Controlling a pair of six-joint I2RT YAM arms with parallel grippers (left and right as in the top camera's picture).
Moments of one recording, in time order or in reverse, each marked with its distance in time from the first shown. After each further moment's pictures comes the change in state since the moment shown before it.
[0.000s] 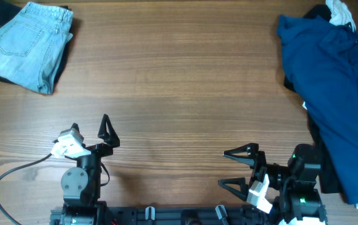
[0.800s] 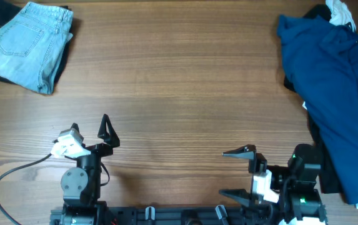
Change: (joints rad) left arm 0.000 0.000 0.000 0.012 0.000 0.000; right arm 0.000 0.000 0.000 0.024 -0.074 0.494
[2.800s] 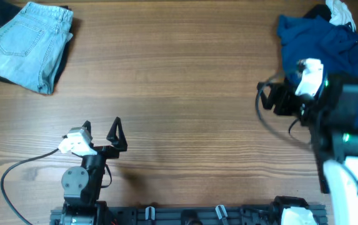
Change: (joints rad) left arm 0.000 0.022 0.000 -0.022 0.185 0.000; right arm -0.001 0.655 0.931 -0.537 1.204 1.110
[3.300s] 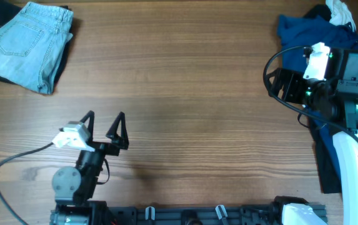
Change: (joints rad) left arm 0.000 0.117 0.144 0.098 0.129 -0.040; right arm 0.000 0.145 0.233 -0.229 0.130 -0.039
